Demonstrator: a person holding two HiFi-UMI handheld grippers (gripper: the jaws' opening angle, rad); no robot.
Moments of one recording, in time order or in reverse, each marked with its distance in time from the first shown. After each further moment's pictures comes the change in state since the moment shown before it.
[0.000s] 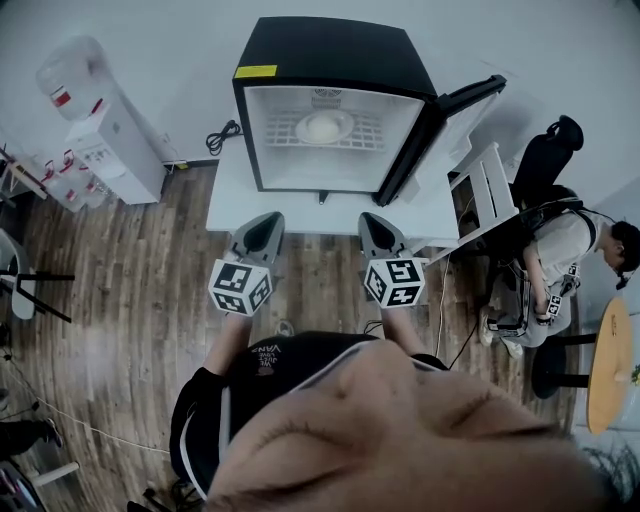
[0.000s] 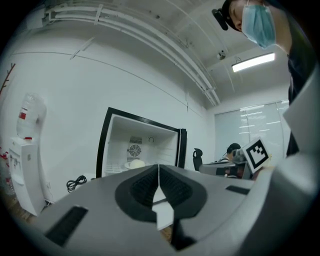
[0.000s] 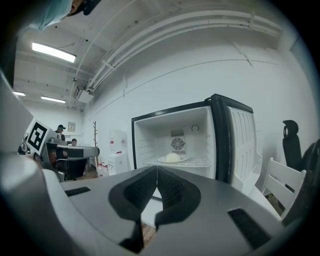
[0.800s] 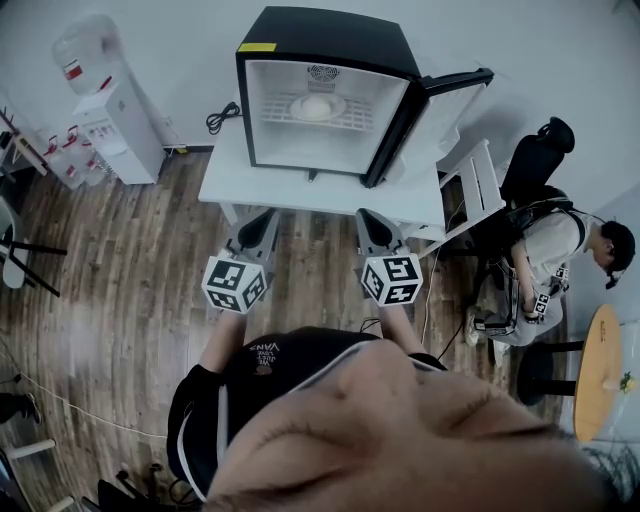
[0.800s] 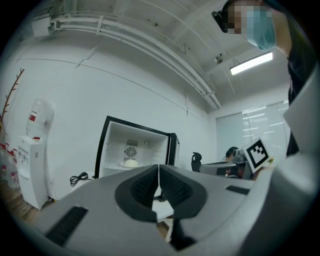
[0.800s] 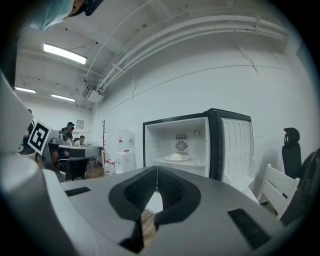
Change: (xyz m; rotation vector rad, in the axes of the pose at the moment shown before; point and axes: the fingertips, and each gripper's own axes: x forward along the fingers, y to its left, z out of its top) left arm -0.058 -0.071 -0.008 -0.011 -0.056 0.049; right arm -0.083 0.013 -0.002 -0.058 -0.013 0.062
